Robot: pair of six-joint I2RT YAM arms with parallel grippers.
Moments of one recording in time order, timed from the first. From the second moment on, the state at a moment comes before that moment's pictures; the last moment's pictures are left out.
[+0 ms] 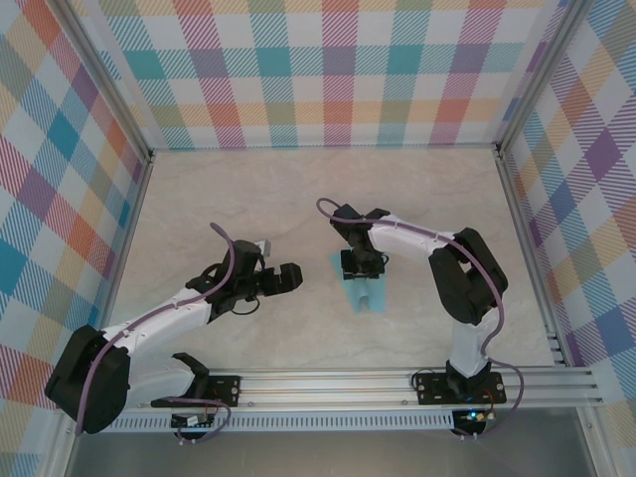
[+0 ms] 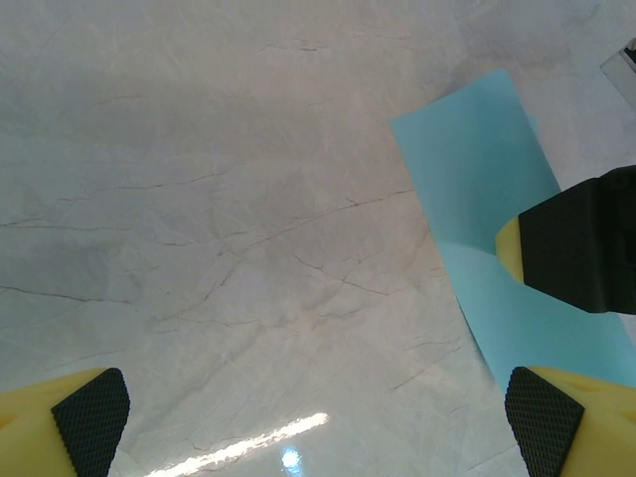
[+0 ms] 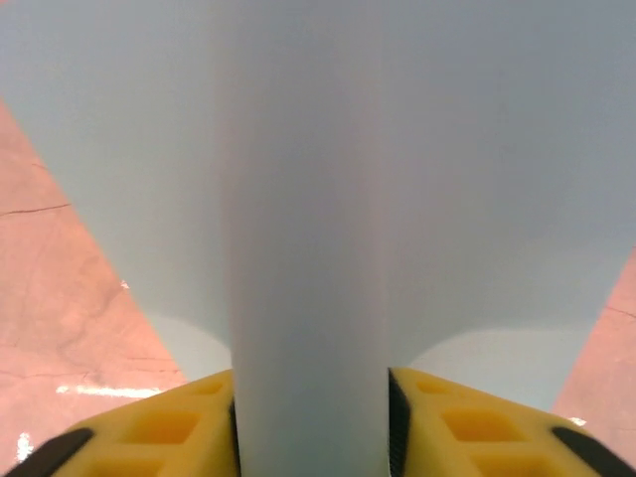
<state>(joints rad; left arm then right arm) -0.57 1.16 0.55 -0.19 0.16 -0.71 0.69 1.88 1.30 -0.90 -0.01 0.62</state>
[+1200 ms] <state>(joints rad) -0.58 1.14 0.57 -0.20 0.22 -0.74 0.69 1.62 0.97 -0.56 -0.30 0.83</state>
